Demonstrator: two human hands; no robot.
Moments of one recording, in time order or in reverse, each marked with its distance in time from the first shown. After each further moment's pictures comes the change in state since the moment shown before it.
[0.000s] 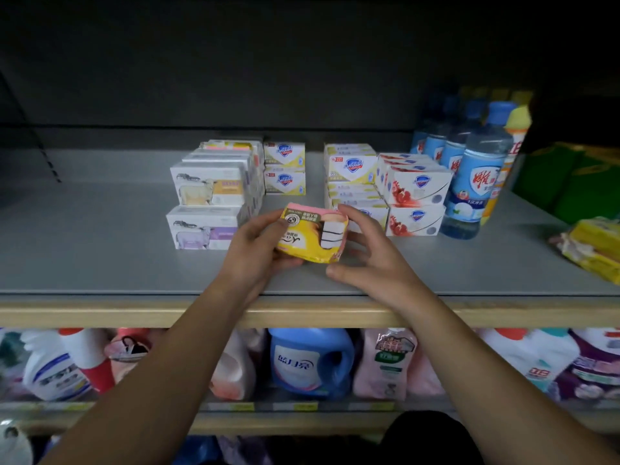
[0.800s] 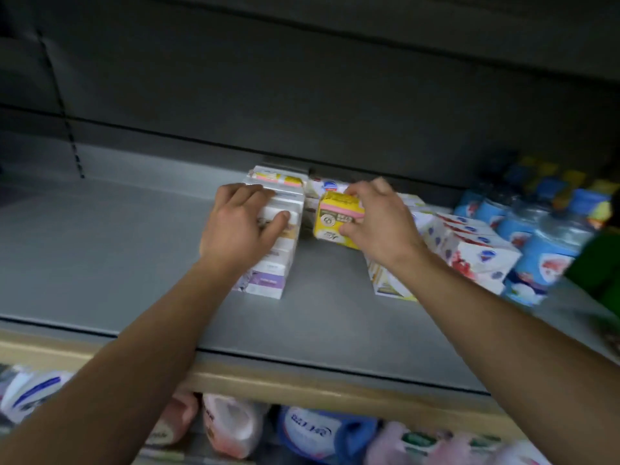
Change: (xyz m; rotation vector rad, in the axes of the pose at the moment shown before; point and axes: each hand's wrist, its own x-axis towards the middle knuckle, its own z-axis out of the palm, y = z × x) left_hand 0.103 0.054 -0.099 1.289 0.329 0.790; right_hand 0.158 -0.068 0.039 -0.987 0.152 -0.131
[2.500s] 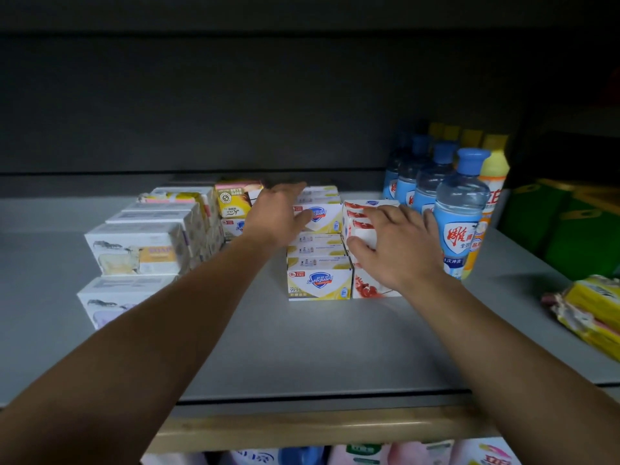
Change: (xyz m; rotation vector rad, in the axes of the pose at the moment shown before) left_hand 0.078 0.162 0.126 -0.031 -0.381 0.002; right_hand -0.058 0.161 -0.044 -0.284 -0.064 0.237
